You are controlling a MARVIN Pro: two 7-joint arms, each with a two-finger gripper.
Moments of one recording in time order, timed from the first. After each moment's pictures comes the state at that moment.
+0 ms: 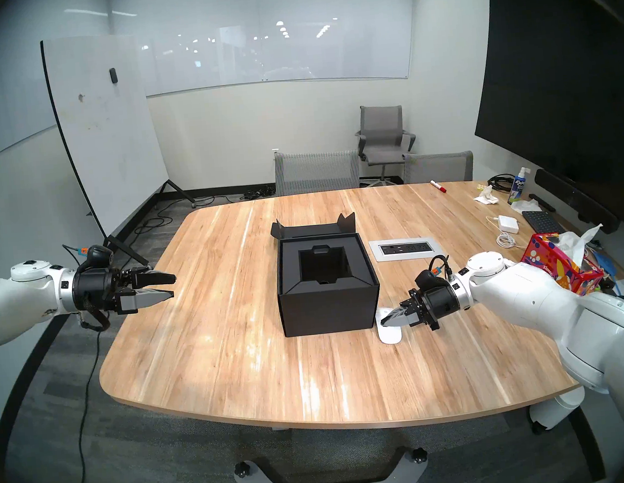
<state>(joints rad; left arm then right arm) 0.19 -0.24 0.24 -1.21 -1.52 -0.03 -1.30 -0.65 -0.98 0.44 -0.60 0.81 -0.10 1.48</state>
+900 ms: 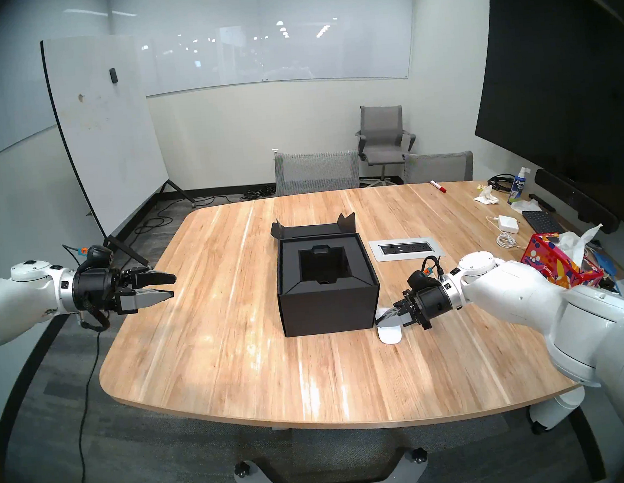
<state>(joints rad) 0.19 -0.24 0.24 -1.21 -1.52 -0.03 -1.30 -0.60 -1.04 0.31 -0.51 0.88 -0.12 1.48</state>
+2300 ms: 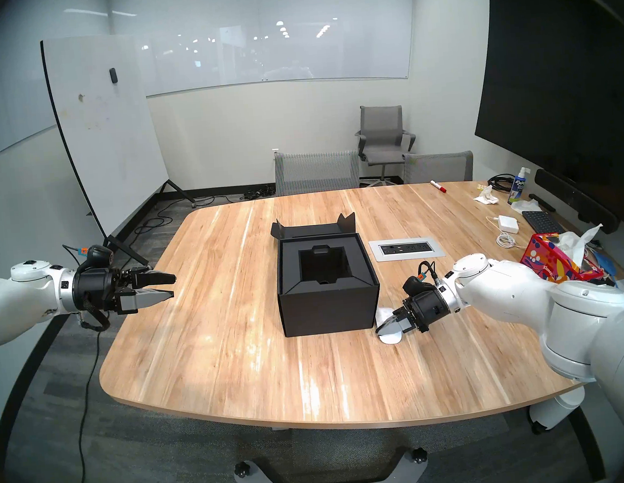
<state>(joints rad) 0.19 -0.24 0.24 -1.21 -1.52 -0.03 -1.30 -0.55 -1.09 0.12 -0.42 0.97 -0.02 1.48</state>
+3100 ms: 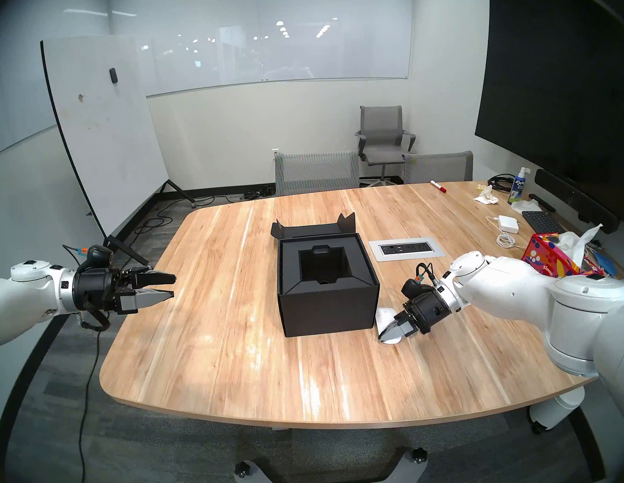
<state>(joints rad) 0.19 -0.24 0.24 -1.21 -1.52 -0.03 -1.30 -0.52 -1.06 0.02 -0.47 1.00 0.05 1.48</state>
